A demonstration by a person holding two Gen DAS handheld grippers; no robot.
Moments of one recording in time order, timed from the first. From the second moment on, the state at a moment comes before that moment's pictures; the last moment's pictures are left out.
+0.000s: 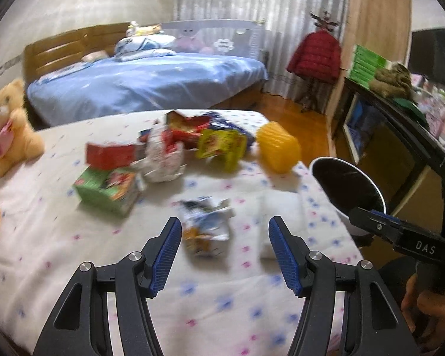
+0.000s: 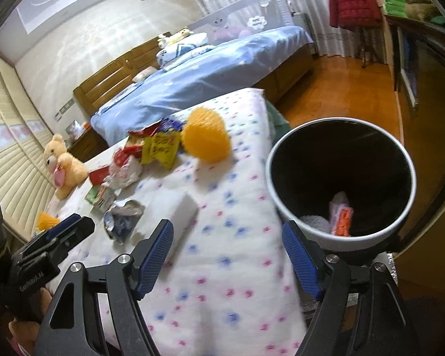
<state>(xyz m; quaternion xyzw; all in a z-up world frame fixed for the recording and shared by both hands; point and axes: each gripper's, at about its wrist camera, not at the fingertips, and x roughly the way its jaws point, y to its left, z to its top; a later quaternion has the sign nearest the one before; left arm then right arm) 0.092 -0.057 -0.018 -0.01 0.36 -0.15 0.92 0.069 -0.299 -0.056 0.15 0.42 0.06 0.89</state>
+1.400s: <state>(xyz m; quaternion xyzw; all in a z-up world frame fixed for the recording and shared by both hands) 0.153 -0.029 -0.066 -0.04 0.41 -0.17 0.90 0.092 -0.219 -0.088 0.11 0.45 0.16 0.87</state>
